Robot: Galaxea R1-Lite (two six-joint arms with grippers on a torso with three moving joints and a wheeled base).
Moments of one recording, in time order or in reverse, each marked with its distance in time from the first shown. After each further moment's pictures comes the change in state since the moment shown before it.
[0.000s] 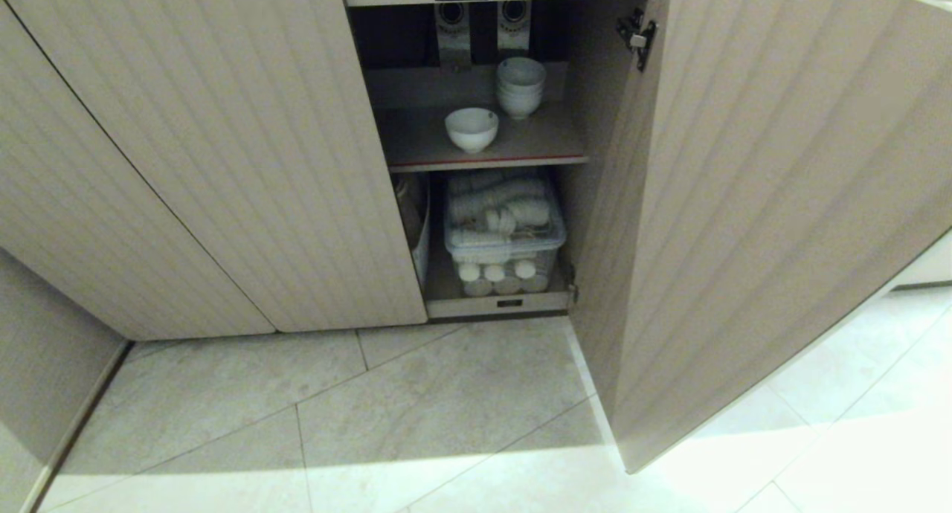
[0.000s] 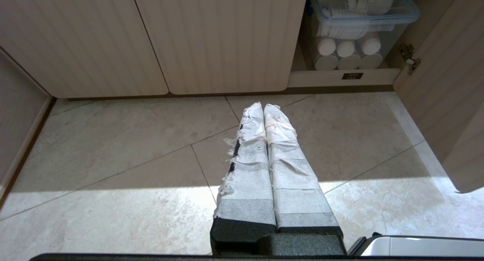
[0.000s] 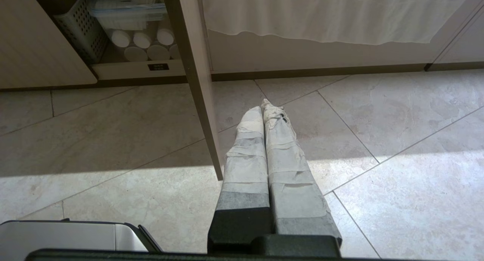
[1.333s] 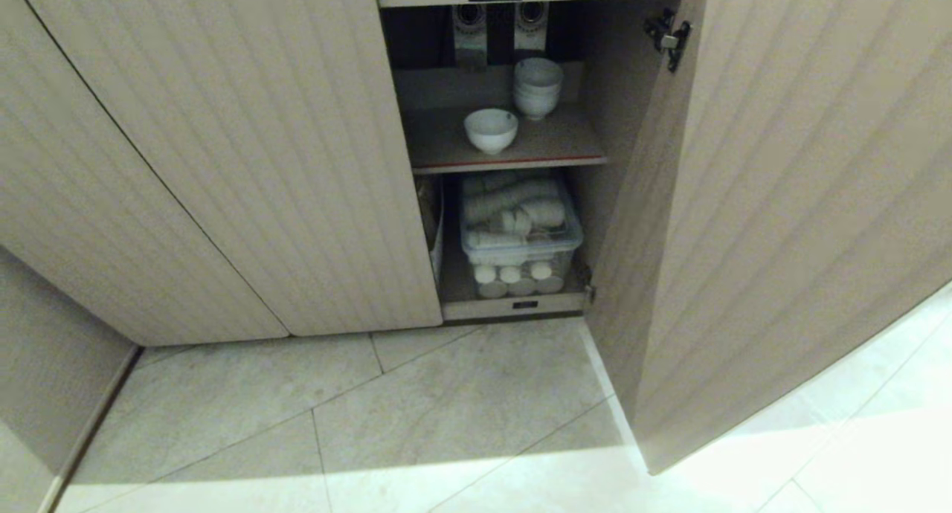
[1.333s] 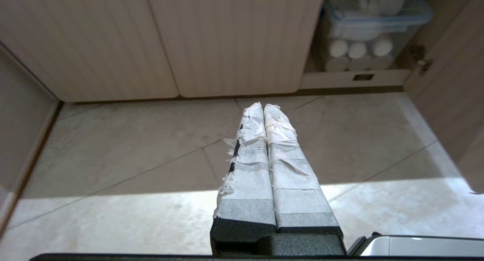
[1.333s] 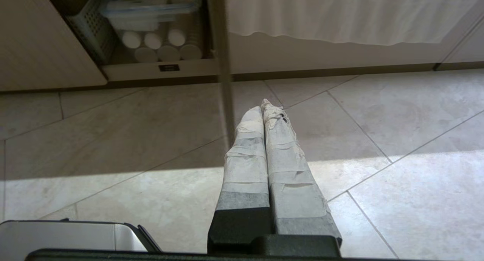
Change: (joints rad) left arm 0.000 0.000 0.000 0.000 0.000 0.000; right arm -0.001 0.000 0.000 0.000 0.001 0.000
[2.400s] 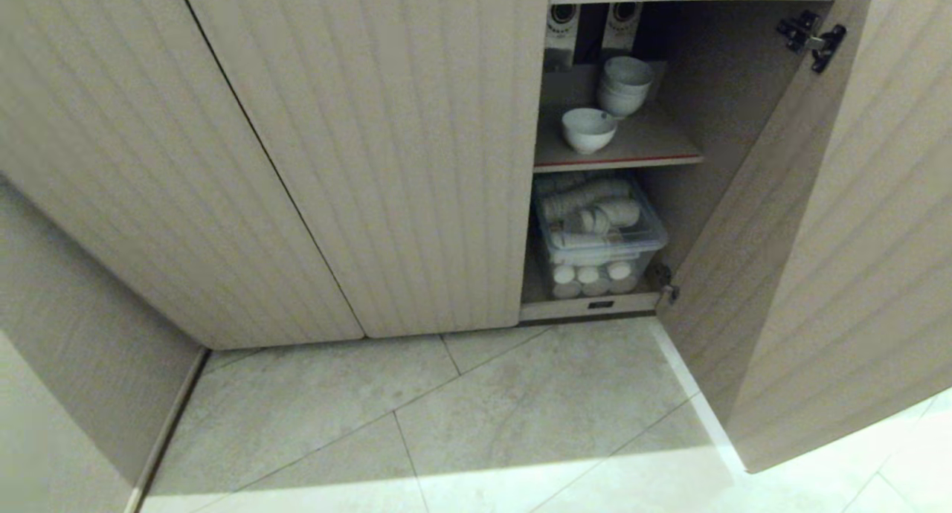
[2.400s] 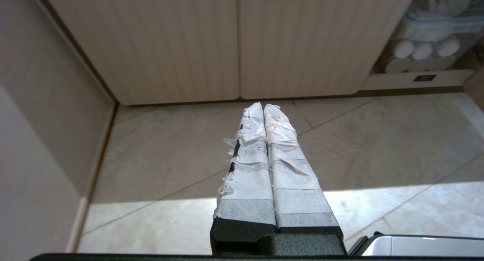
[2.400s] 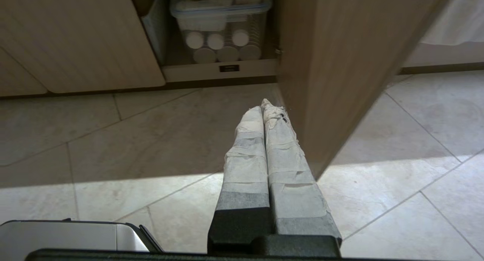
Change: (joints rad) left arm 0.000 0.000 0.000 0.001 0.000 0.005; right arm 0.001 0.000 0.000 0.000 0.000 0.002
